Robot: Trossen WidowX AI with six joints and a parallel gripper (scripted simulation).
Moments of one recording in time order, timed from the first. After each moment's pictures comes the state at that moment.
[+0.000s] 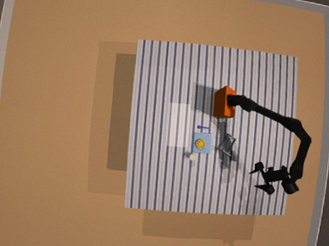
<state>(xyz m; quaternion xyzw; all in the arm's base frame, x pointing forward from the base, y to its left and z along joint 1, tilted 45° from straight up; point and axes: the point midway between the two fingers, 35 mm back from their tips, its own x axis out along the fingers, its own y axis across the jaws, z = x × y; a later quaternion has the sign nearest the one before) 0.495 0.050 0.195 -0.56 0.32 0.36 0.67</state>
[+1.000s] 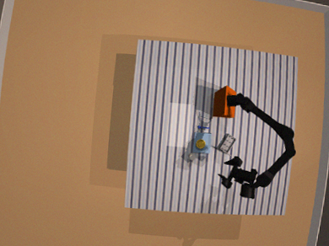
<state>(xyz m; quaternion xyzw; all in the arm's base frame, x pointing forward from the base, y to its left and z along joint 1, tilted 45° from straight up) 0.424 -0.101 0.043 -0.18 0.55 0.33 0.74</state>
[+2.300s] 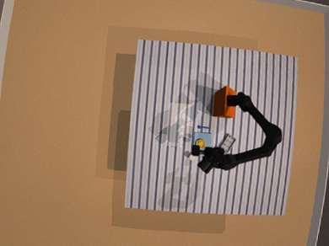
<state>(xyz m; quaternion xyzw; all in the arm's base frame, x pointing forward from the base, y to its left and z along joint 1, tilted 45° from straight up) 0.306 -0.157 -0.074 0.32 0.61 0.19 0.70</state>
